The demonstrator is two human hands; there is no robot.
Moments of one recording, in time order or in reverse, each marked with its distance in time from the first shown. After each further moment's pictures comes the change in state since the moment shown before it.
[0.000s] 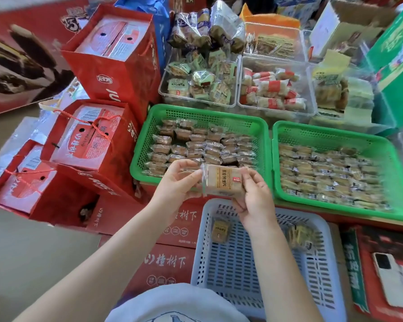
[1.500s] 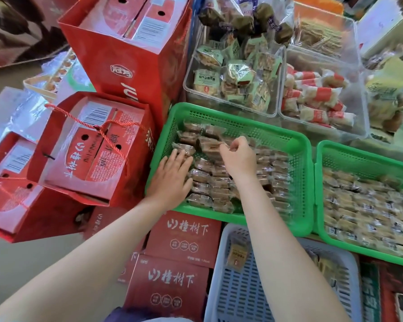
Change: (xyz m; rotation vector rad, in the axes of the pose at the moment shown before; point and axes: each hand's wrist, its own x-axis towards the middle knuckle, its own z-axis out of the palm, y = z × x) left_hand 0.182 -0.044 -0.134 1.507 -0.004 0.277; right_hand 0.198 0.024 0.148 -1.123 0.086 -0.271
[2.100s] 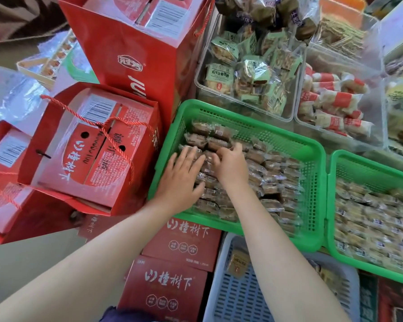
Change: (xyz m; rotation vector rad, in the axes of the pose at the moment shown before) left_hand 0.015 -0.001 0.003 0.005 0.006 0.043; right_hand 0.026 0.016 0.062 -0.444 0.007 -0.275
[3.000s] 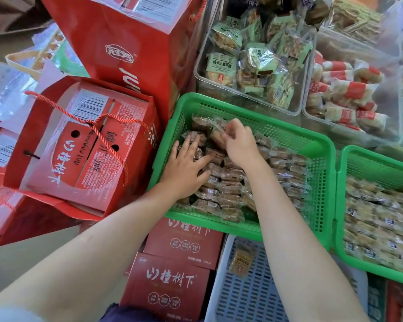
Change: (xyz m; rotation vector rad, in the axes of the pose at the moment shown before) left_hand 0.042 -0.009 0.011 0.112 -0.152 0.014; right_hand 0.040 -0.004 -0.041 0.286 -0.182 0.027
